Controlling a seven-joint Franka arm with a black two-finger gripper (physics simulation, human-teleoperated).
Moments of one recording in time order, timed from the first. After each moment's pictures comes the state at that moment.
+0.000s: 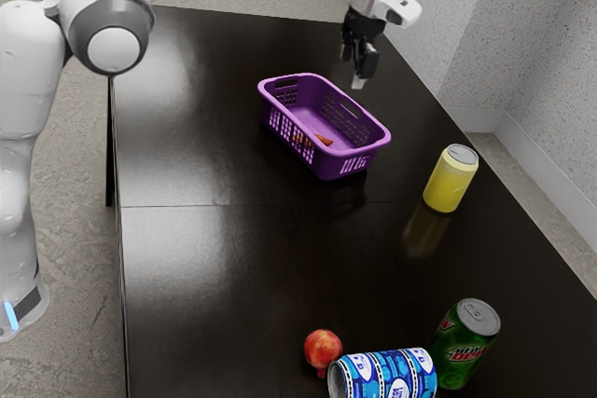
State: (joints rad) arm 0.06 0.29 0.14 -1.22 0.07 1.60 0.24
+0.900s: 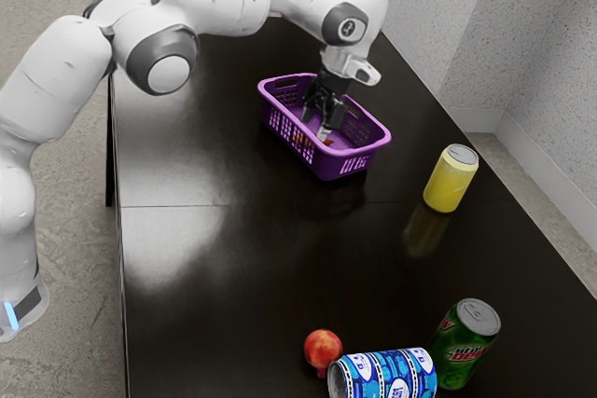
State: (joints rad) arm 0.20 0.55 0.17 -1.22 -0.16 1.49 0.30
